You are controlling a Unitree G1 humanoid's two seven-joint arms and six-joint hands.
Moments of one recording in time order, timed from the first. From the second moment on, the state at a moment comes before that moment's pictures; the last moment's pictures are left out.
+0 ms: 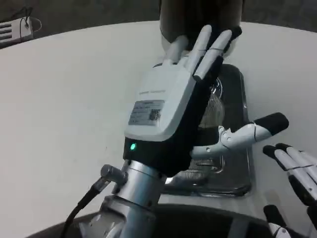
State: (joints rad) left arm -0.41 0.09 -0.33 -0.40 0.92 0.02 0.03; right arm 0.41 -0.38 -0.20 -0.55 -0.88 -0.39 -0.25
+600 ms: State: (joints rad) left arm -0.44 0.15 -0.34 -0.46 1.06 0.04 -0.11; right arm 0.39 -0.38 -0.18 -0.52 -0.86 -0.37 -0.23
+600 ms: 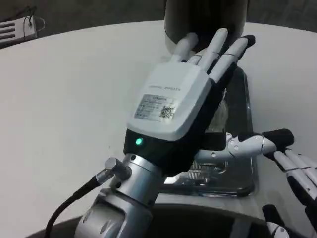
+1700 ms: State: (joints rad) left arm -0.47 0.17 -0.36 -0.47 1.11 0.04 -0.16; right arm 0.18 -0.35 -0.10 -0.43 -0.64 -0.27 -0.11
